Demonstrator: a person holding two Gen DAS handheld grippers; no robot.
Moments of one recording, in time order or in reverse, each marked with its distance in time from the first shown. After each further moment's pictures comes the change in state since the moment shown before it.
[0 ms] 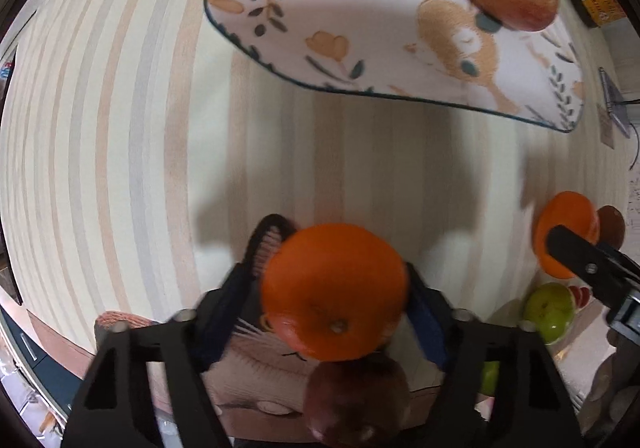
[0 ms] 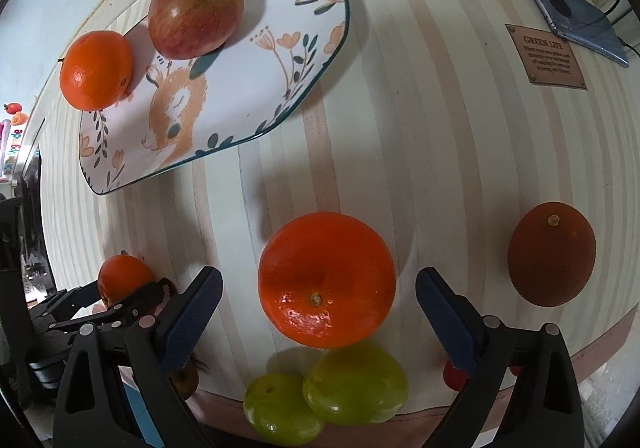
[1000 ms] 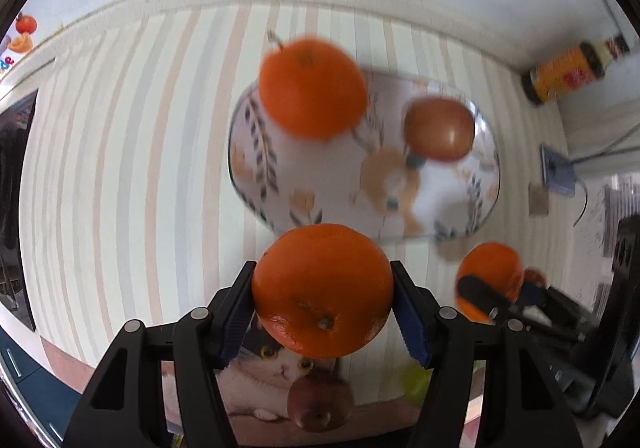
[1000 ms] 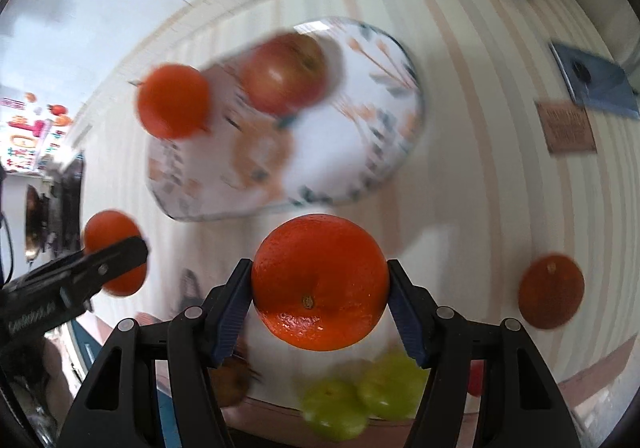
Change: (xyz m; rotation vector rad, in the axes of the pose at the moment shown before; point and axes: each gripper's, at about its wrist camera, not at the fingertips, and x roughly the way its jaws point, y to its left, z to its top) left arm -0.108 0.023 0.043 -0.031 -0.193 -0.100; right arm -0.051 0.043 0.014 -0.077 -0.115 0.117
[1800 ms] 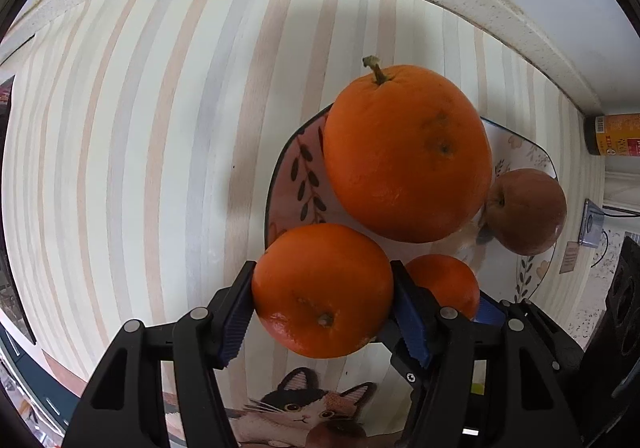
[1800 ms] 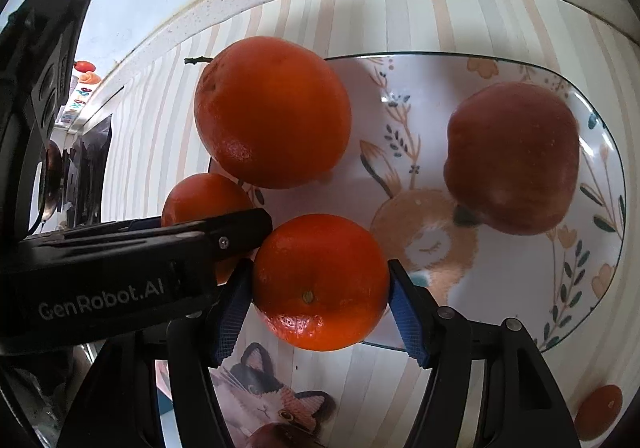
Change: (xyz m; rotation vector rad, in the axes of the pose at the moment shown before) left arm 0.069 0.031 0.064 -0.117 0.164 0.019; right arm 0.094 0.088 0.074 -0.170 0.108 0.099
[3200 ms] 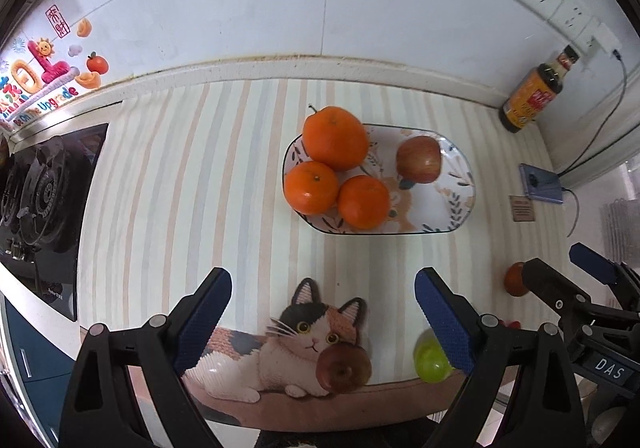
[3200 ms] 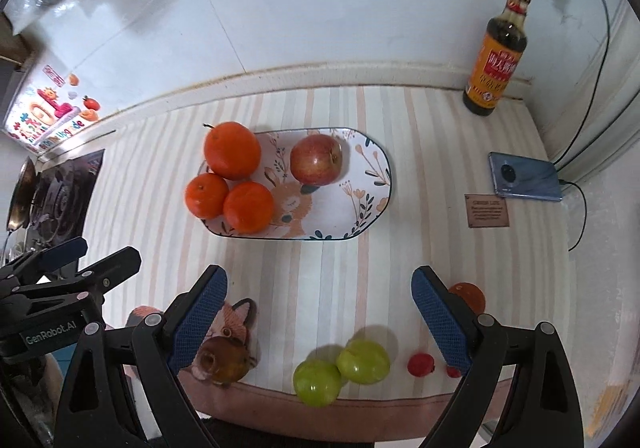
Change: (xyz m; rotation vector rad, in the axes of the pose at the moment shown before) left arm -0.144 -0.032 -0.167 0.142 -0.422 0.062; right arm -0.210 -0.001 -0.141 0.005 -0.329 -0.288
